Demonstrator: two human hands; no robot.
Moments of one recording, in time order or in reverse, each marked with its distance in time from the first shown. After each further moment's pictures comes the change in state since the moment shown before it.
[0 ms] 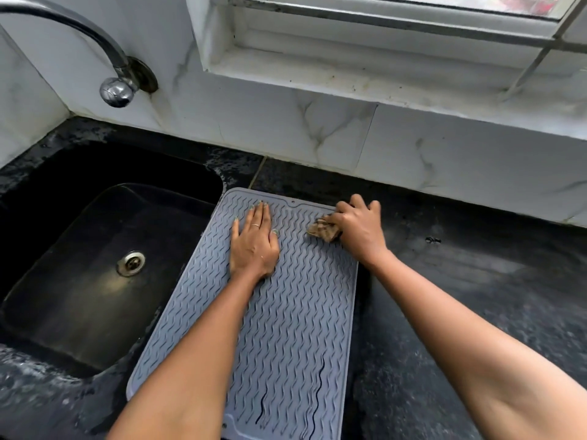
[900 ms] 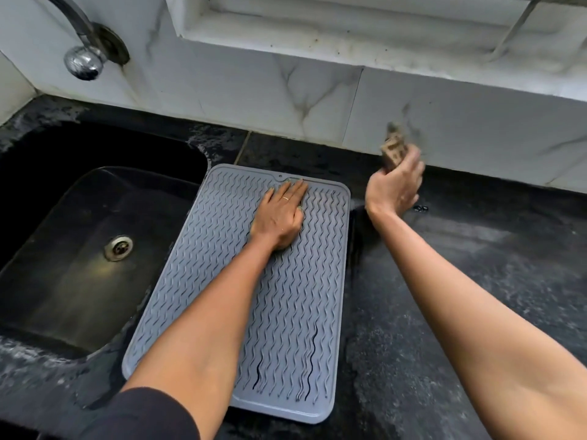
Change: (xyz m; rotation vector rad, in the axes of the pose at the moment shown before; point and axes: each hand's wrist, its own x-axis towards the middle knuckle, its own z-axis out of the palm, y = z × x) left_hand 0.011 0.047 0.007 -0.044 -0.100 0.340; right_hand -0.006 0.013 -0.039 0.641 0.554 1.076
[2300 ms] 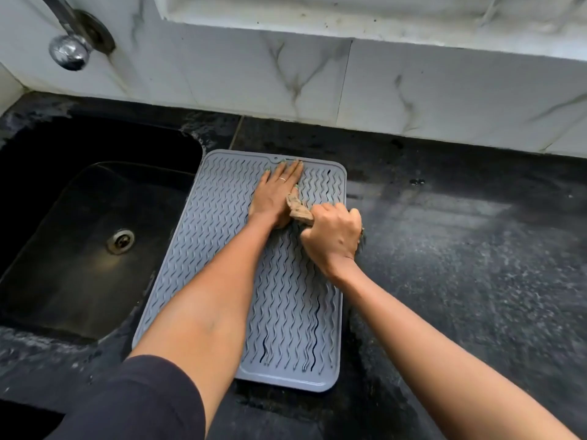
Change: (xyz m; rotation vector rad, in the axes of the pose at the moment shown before) left_hand 0.009 -0.007 0.007 0.116 -0.080 0.009; right_hand -0.127 0.038 -0.014 -0.355 -0.316 -0.659
